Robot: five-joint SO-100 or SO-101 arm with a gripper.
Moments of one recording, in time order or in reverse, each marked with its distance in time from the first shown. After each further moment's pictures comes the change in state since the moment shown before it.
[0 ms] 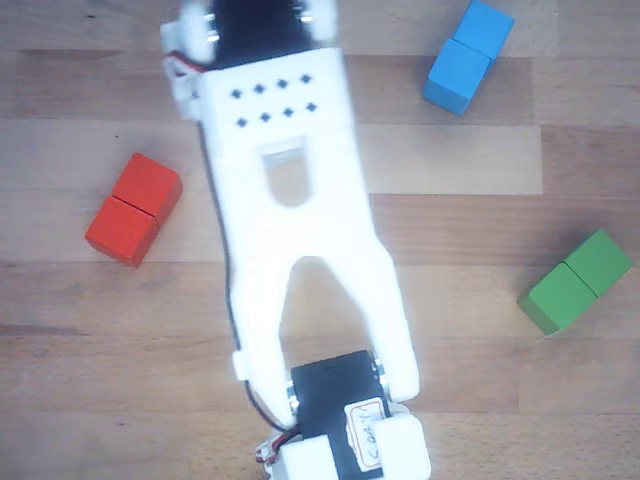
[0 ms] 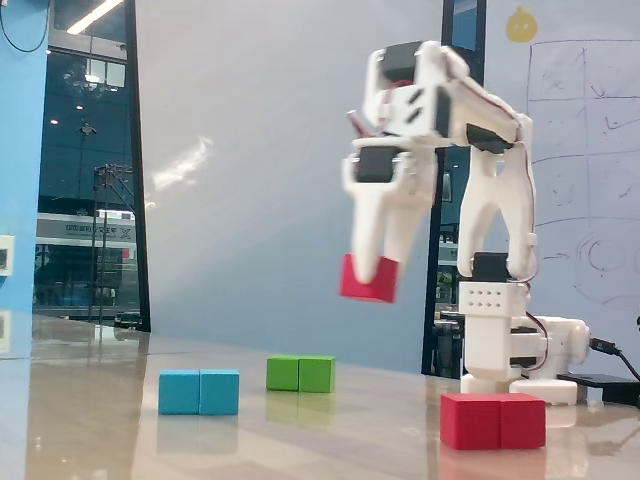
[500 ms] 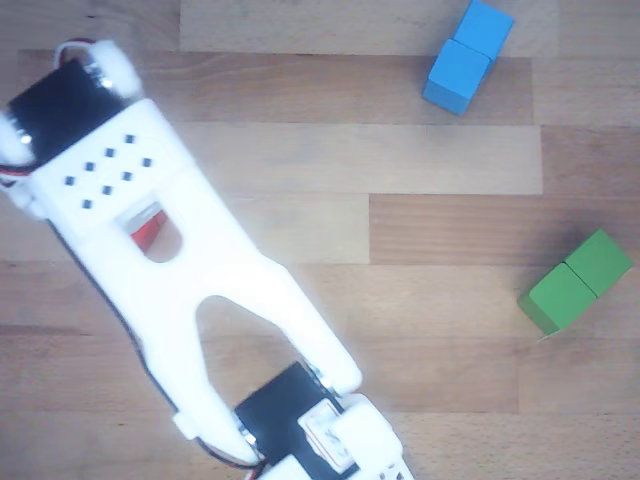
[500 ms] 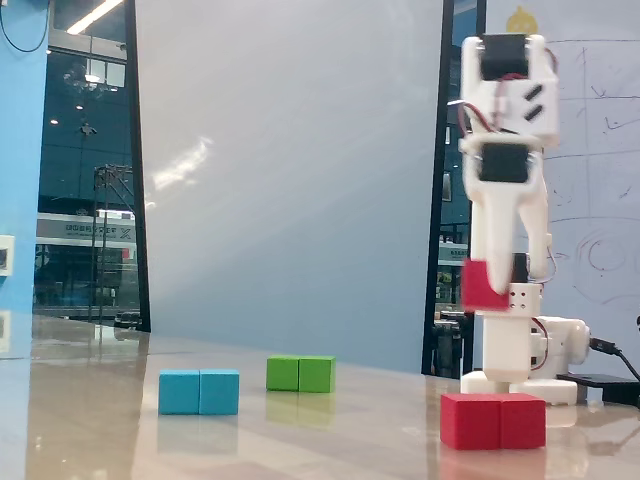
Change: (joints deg) arm -22.5 -2.7 -0.4 0.1 0.0
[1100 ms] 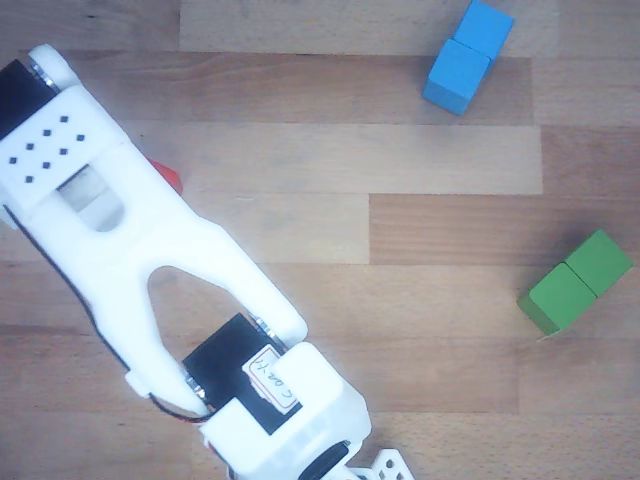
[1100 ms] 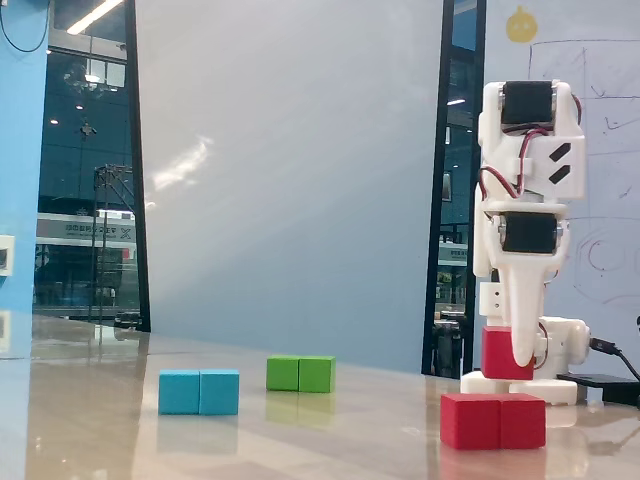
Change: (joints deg) arm -2.6 -11.9 -0.3 -3.0 0.0
